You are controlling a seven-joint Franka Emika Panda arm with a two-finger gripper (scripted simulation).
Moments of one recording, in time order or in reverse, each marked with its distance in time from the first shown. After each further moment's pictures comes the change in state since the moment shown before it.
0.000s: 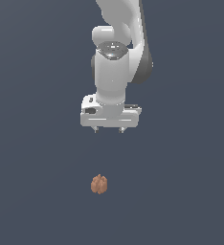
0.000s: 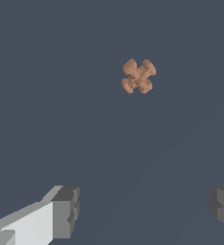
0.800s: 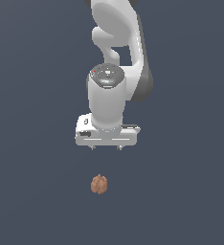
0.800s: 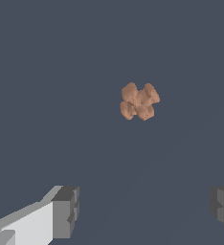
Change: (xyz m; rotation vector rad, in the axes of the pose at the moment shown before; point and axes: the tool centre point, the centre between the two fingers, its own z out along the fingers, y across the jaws) arm 0.060 0.008 0.027 0.005 -0.022 -0.024
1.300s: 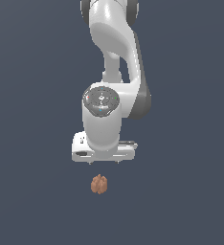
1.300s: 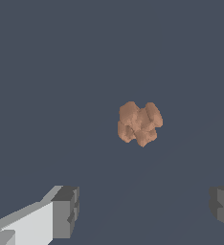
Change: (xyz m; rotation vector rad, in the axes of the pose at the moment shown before) arm 0.040 0.009 0.028 0.010 -0.018 -0.020
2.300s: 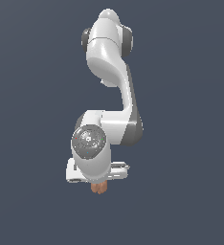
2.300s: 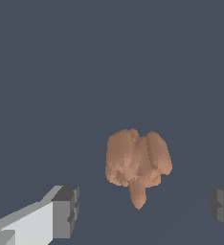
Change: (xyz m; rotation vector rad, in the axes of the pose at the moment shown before) arm 0.042 0.019 0.060 0.029 -0.031 -0.032
